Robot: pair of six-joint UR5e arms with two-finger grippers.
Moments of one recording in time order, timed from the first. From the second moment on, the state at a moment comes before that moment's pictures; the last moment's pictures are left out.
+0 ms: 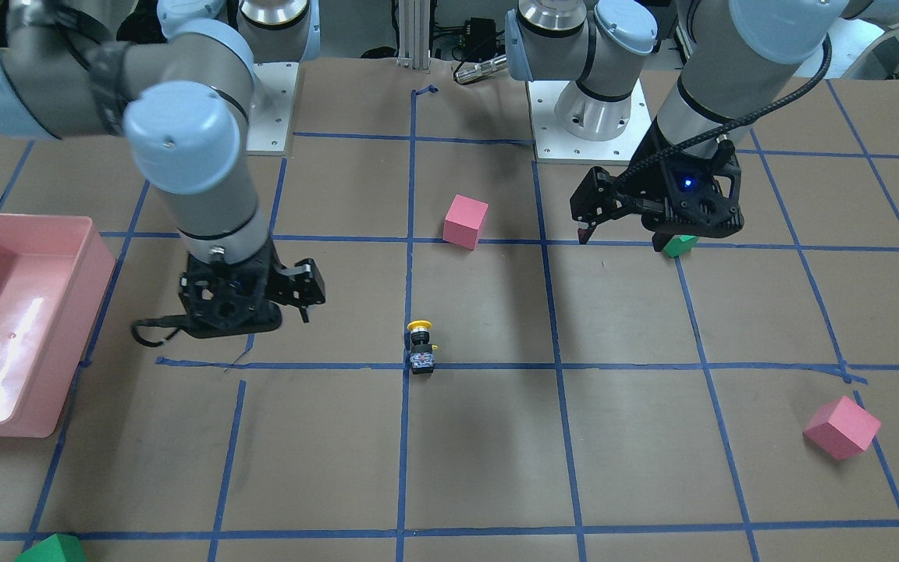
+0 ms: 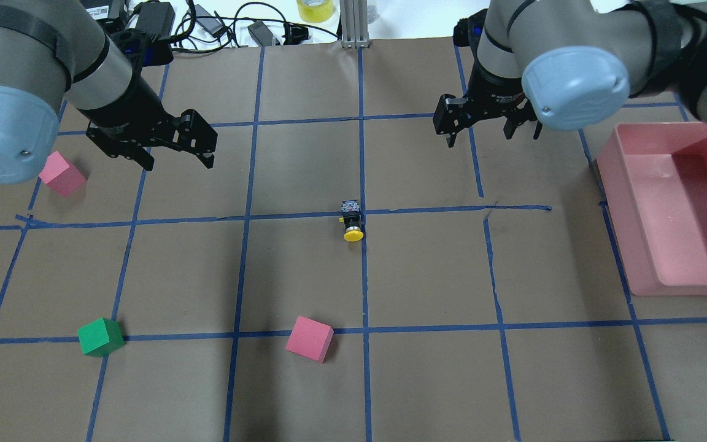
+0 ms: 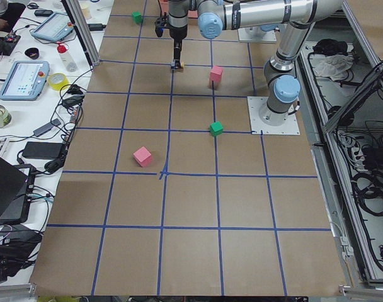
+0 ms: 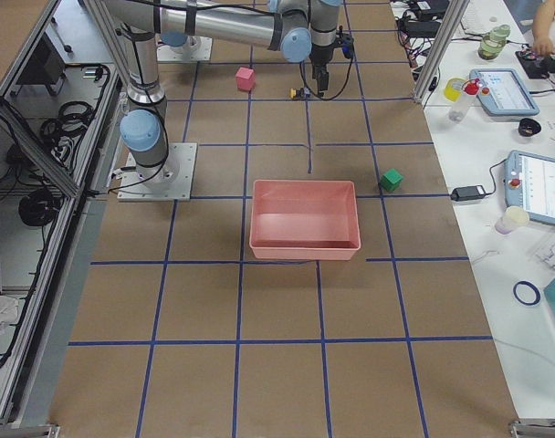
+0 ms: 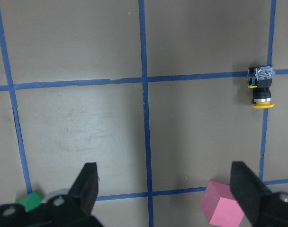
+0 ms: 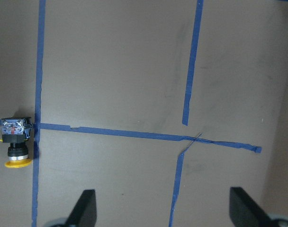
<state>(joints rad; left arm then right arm) -1.51 -1.57 -1.70 -1.38 1.49 0.10 1.65 -1.37 1.56 -1.79 -1.58 -0.02</state>
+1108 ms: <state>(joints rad) -1.61 -1.60 -1.84 -1.08 1.52 -0.06 1.62 -1.45 1.49 -1.63 -1.58 -0.01</state>
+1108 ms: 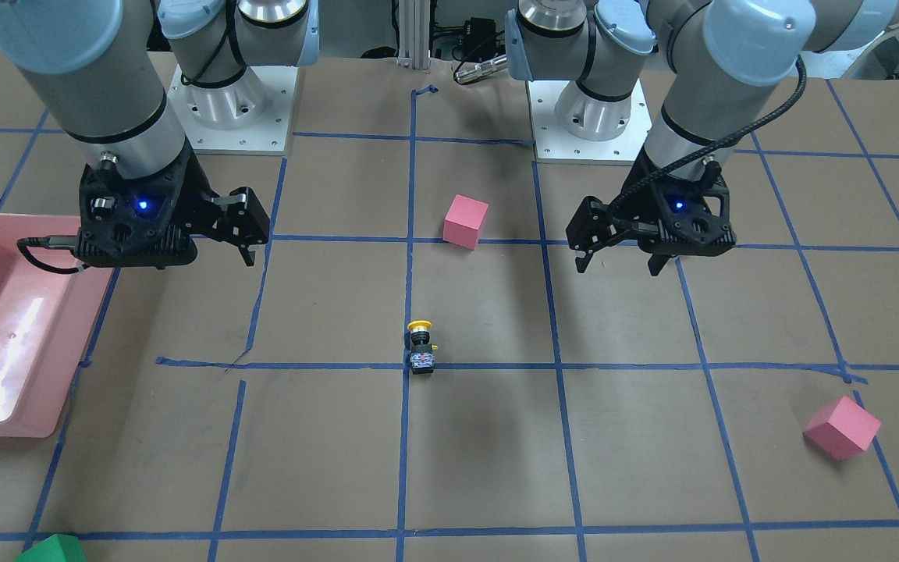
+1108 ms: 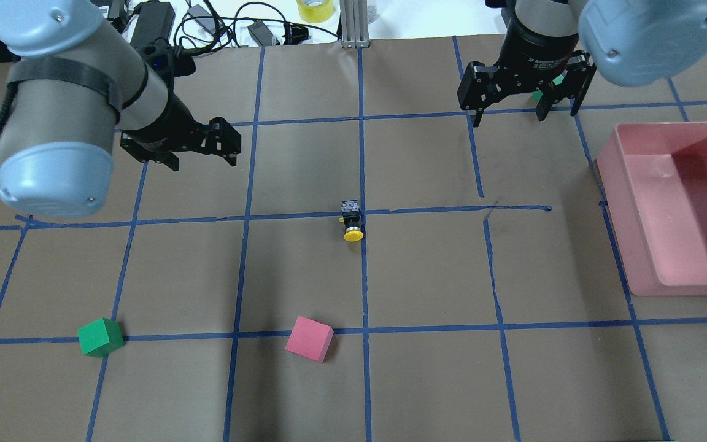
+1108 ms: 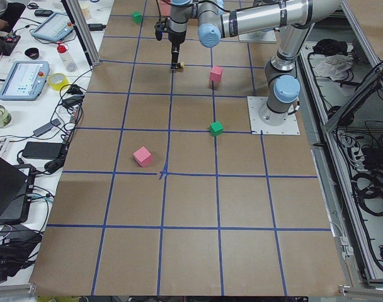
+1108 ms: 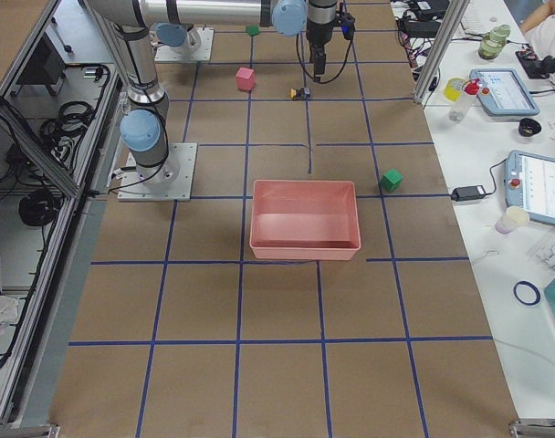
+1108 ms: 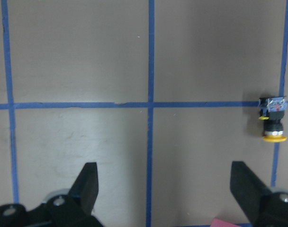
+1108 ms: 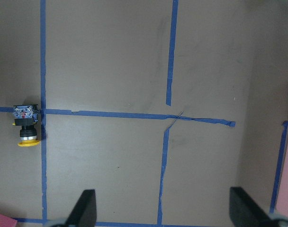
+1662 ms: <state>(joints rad) -1.79 -1.70 -2.03 -0.65 1.55 -0.29 1.62 -1.46 1.49 -1.63 -1.58 -0.01</state>
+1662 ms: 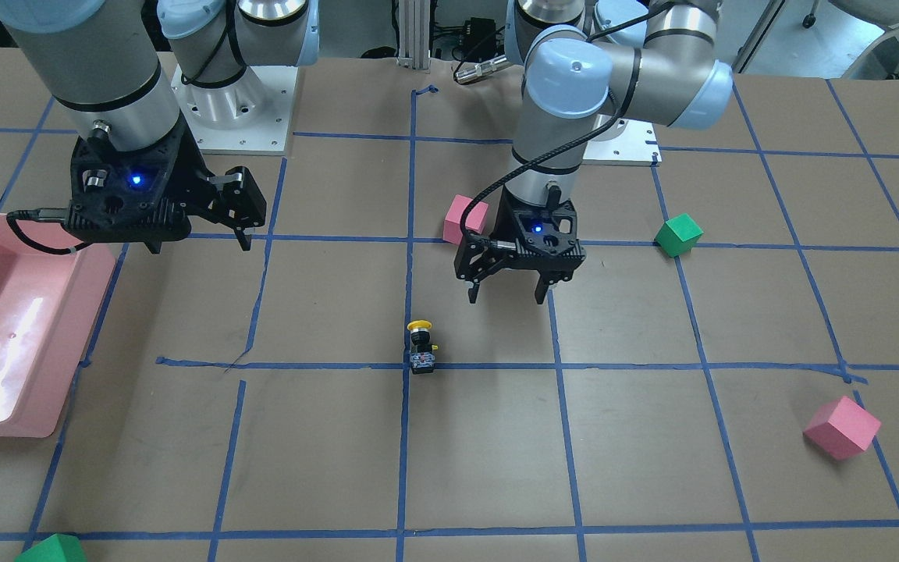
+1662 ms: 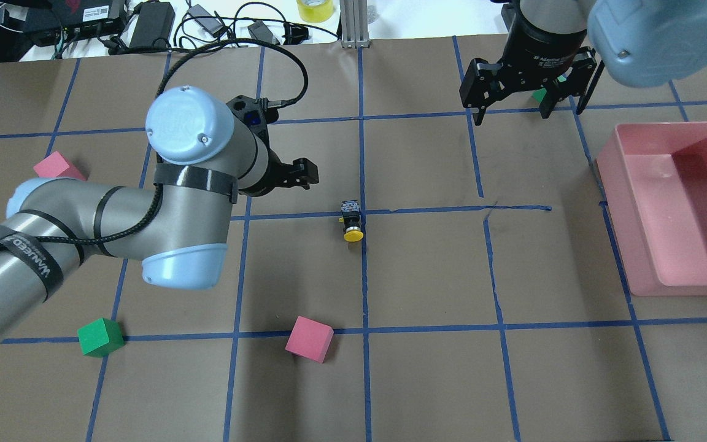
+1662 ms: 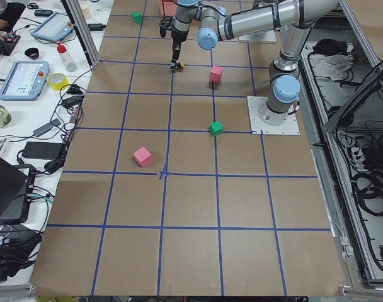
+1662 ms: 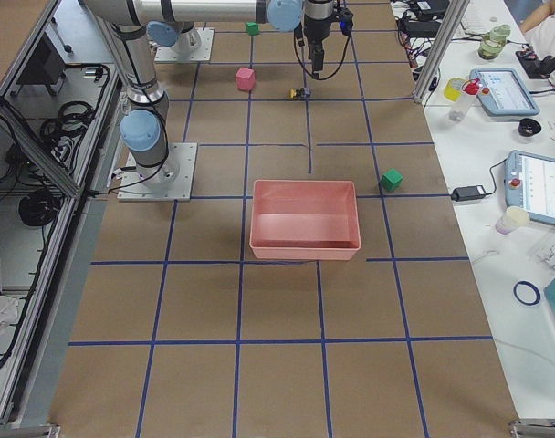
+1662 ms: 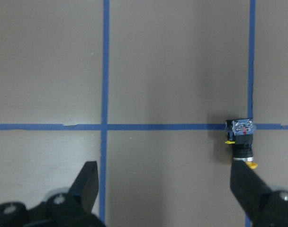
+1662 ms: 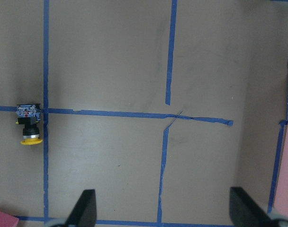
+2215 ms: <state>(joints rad) -1.90 -1.85 -2.10 -0.34 1.62 -0.38 1.62 -1.46 1.49 -1.63 -1.57 -0.01</state>
